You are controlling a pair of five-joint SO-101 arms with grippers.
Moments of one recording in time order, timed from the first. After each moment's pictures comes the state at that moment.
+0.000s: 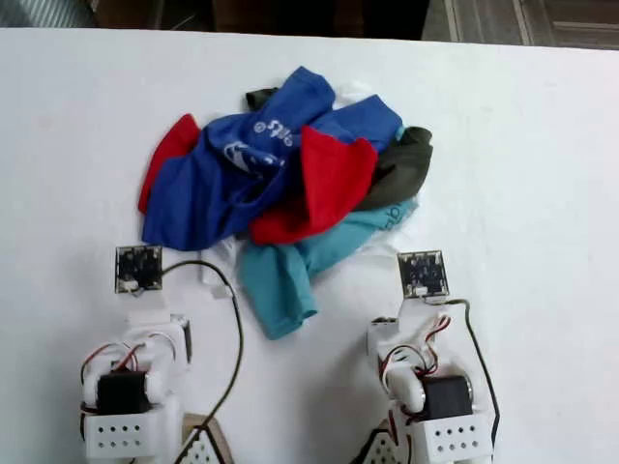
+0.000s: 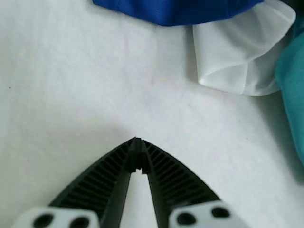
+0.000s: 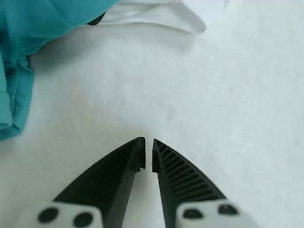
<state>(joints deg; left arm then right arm) -11.6 -103.1 95.9 74.3 4.4 -11.5 -100.8 96.5 70.8 -1.2</state>
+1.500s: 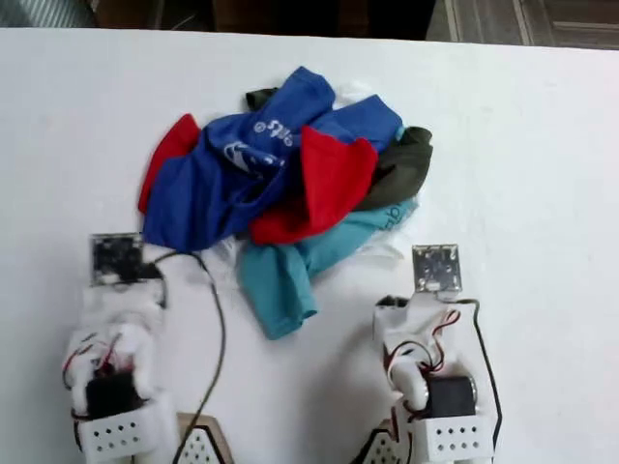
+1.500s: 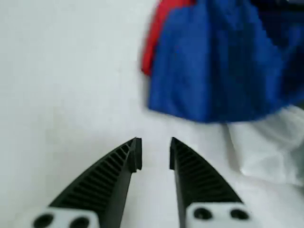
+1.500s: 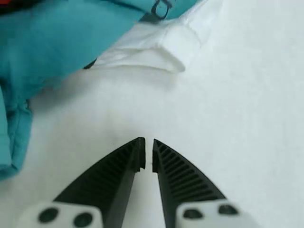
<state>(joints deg) -24.4 -103.1 95.9 50.7 -10.4 -7.6 -100.8 96.5 61.5 -1.2</state>
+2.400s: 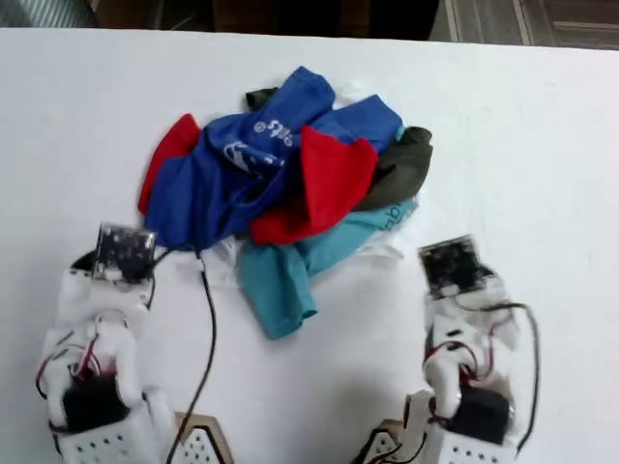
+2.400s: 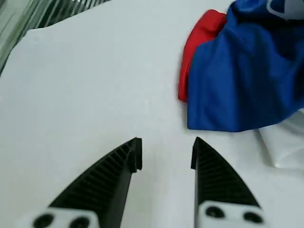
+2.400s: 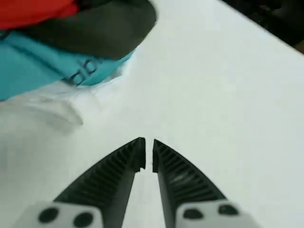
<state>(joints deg) -23.9 -91.9 75.4 60.4 -25.8 11.3 -100.8 77.3 60.5 33.7</state>
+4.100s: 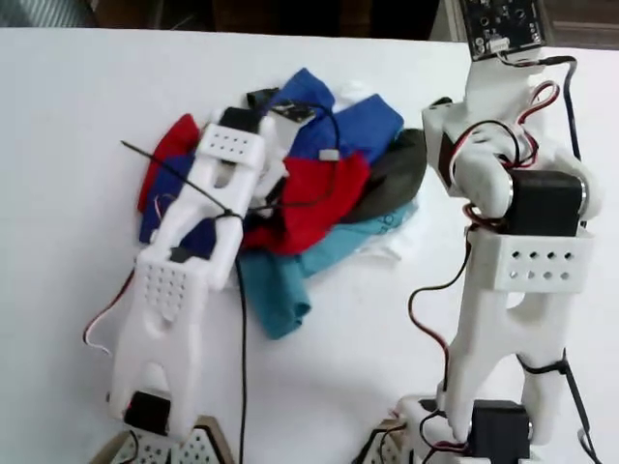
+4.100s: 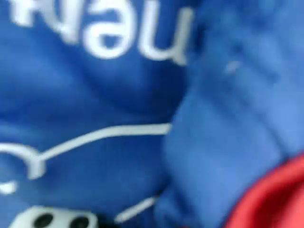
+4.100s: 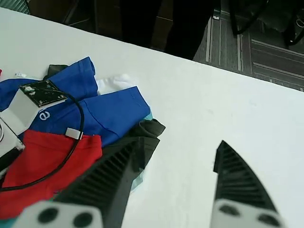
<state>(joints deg) 7.4 52.7 -44.9 96.0 -14.5 -2.9 -18.4 -18.0 81.4 15.4</state>
